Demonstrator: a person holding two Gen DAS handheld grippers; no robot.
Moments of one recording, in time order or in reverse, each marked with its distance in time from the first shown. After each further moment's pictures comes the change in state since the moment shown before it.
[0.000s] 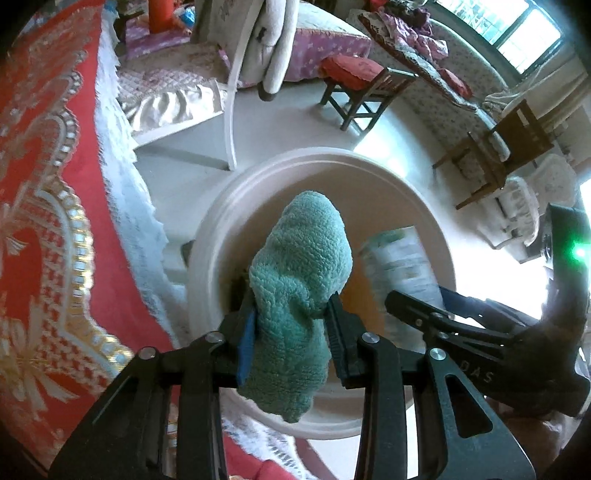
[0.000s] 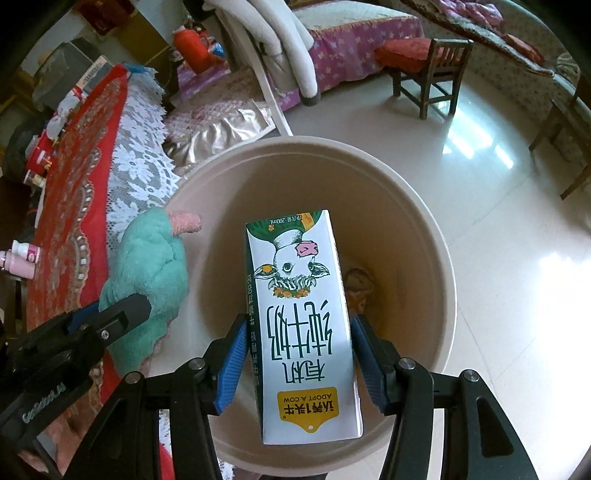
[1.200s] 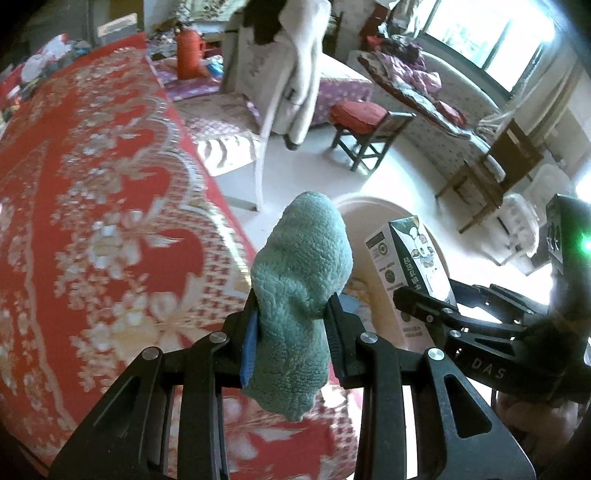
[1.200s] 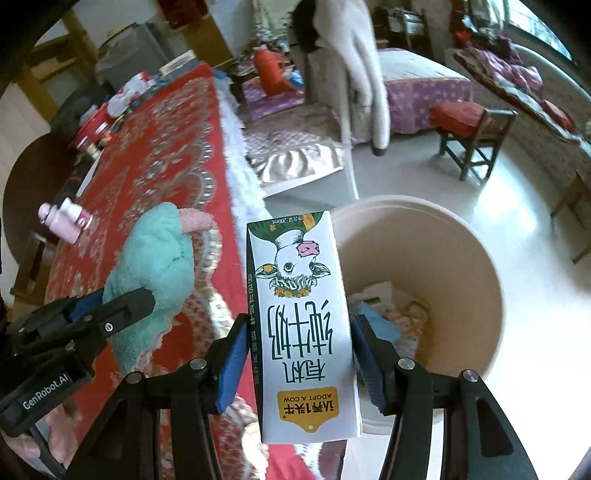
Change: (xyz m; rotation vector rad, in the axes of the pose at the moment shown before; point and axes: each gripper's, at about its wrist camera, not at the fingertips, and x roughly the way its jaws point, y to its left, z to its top) left arm -0.115 0.057 -0.041 0.049 -0.177 0.046; right arm -0.064 0.124 -0.036 -0.177 -0.158 0.048
